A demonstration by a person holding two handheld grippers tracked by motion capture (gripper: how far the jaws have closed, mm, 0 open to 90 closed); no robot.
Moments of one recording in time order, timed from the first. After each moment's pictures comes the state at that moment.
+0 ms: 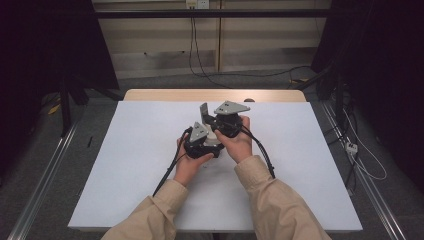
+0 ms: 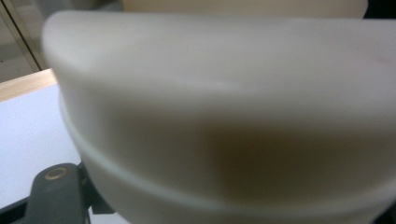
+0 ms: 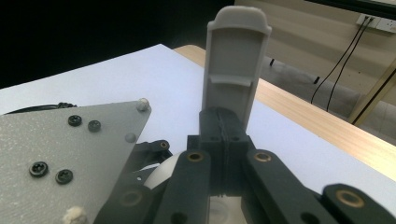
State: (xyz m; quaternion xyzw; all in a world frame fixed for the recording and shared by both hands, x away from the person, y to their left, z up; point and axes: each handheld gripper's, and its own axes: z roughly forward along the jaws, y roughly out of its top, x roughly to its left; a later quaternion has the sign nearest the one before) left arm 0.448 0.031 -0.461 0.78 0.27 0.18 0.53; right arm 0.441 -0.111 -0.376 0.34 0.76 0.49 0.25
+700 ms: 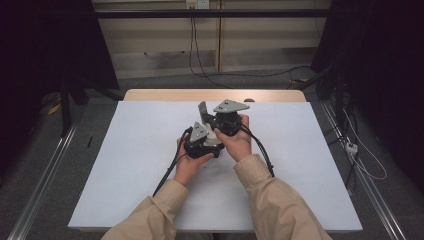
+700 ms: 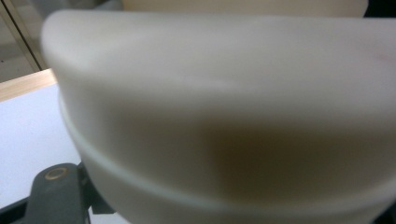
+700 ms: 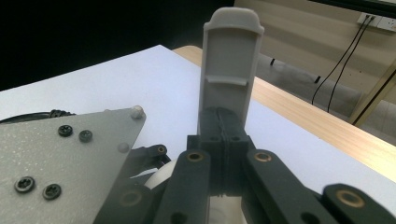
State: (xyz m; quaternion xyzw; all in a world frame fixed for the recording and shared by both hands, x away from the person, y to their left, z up) left arm 0.448 0.031 -0.462 0.78 0.27 0.18 0.53; right arm 0.445 -0.110 -0.375 0.34 0.76 0.49 0.25
